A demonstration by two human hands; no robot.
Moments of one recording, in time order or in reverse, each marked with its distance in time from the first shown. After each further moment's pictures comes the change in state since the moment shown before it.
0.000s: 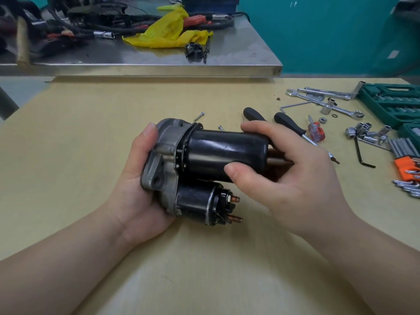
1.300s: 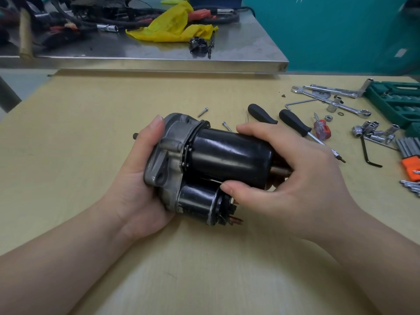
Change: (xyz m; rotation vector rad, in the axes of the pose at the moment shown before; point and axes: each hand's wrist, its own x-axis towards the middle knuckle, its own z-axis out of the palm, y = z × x) left_hand -0.004 0.004 0.003 -0.010 -0.023 0.010; right_hand 0.003 0.005 -0.004 -0.179 -0.099 -0.185
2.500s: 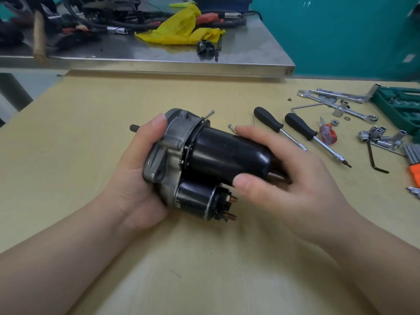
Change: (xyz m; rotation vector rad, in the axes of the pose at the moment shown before) left_hand 0.000 0.009 -0.009 0.044 0.041 0.097; right_hand -0.001 0.003 0.004 0.320 -0.163 0.193
